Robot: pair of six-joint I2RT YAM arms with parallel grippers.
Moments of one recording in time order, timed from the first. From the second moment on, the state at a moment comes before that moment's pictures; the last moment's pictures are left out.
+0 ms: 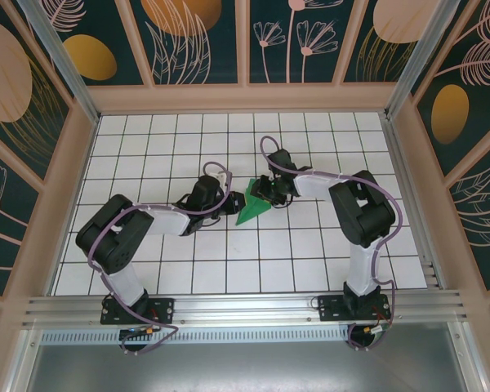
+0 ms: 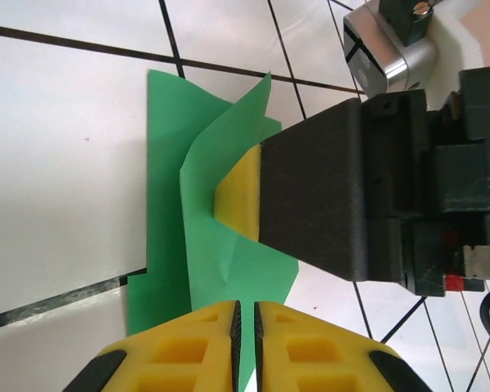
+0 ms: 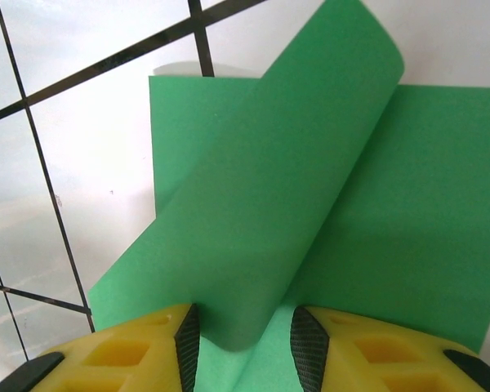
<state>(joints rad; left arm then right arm) -0.64 1.75 0.71 0.48 0.27 -0.75 0.54 1.95 1.14 -0.25 -0.29 0.80</state>
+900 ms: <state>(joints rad) -0.64 1.83 0.75 0.45 0.32 -0.76 0.54 1.95 1.14 -0.25 -0.29 0.81</state>
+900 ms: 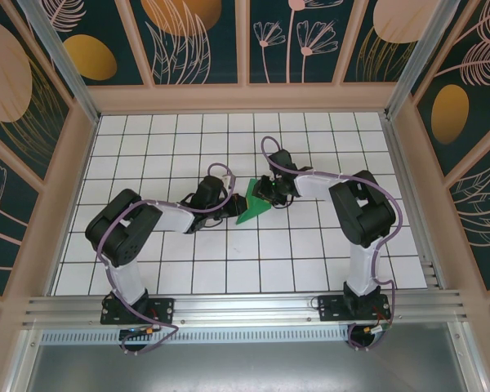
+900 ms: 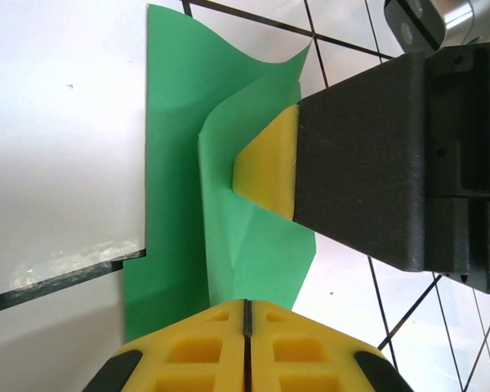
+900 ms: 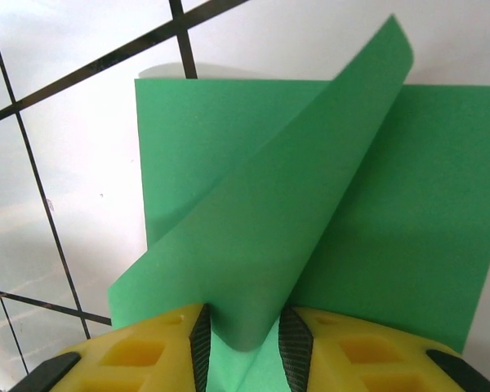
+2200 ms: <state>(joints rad) -0.64 1.87 0.80 0.33 0.26 -0.76 0.54 1.96 1.15 -0.26 -0.29 0.81</state>
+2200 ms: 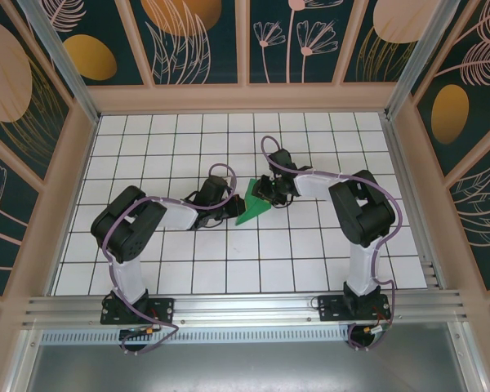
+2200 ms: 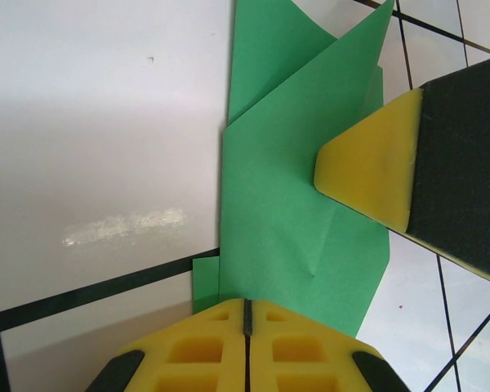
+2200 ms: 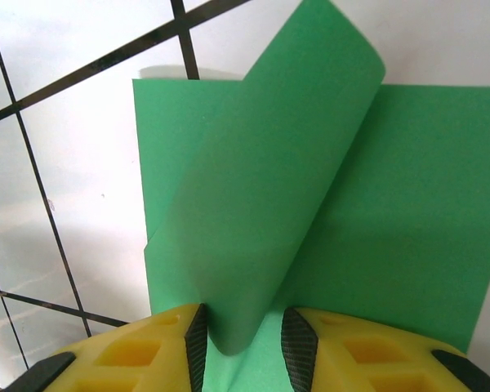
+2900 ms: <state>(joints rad) -0.64 1.88 0.84 0.26 0.26 -0.72 0.54 1.97 1.15 -0.28 -0.29 0.81</state>
